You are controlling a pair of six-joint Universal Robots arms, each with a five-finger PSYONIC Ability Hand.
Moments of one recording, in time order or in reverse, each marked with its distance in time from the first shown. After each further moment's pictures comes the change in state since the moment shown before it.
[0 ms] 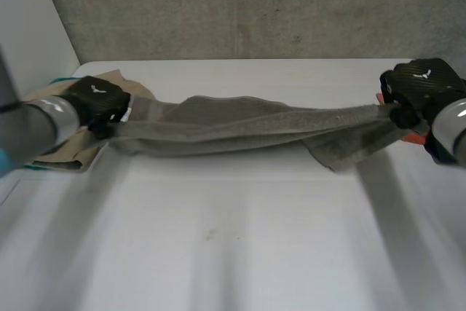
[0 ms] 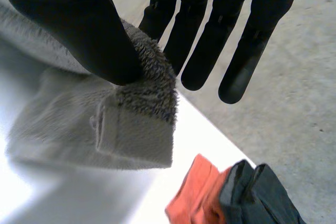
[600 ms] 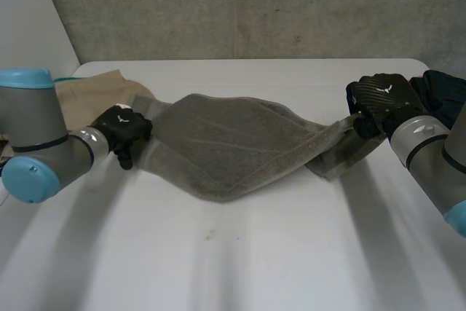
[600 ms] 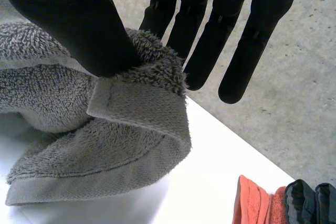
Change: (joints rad) left arm -0.057 -0.291 0.056 0.193 -0.037 0.005; right arm 0.142 0.110 0.036 -0.201 0.087 0.172; left_hand -0.644 -0.679 -0.666 -0.688 -0.656; right_hand 0.000 0.000 -0.006 -0.001 -0.006
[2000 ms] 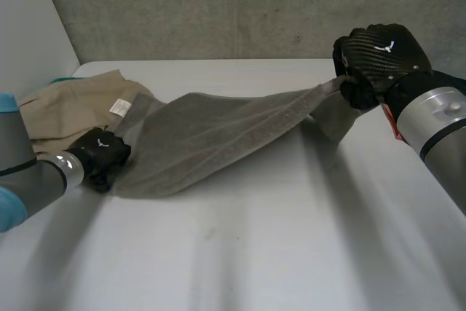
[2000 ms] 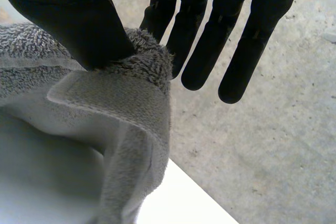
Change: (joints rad) left arm 0.129 0.126 -0.301 0.088 0.070 0.199; right arm 0.071 -0.233 0.023 0.014 -0.058 0.031; left_hand 0.098 0.090 0.085 0.105 0.104; right_hand 0.000 0.000 0.000 0.000 0.000
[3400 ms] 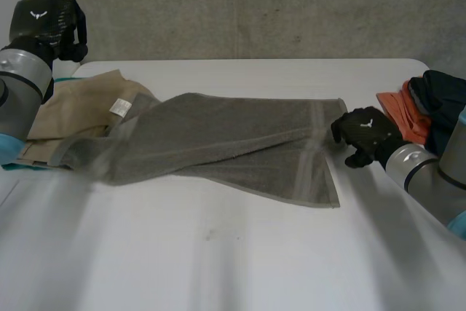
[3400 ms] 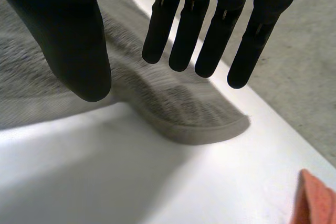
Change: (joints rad) left arm -0.048 0.206 0.189 0.348 -0.166 -0.727; right arm -0.201 0.454 -0.012 -0.119 -0.240 -0.215; left_hand 0.562 0.591 0.583 0.591 0.563; right_hand -0.312 -0.358 -0.368 -0.381 -0.363
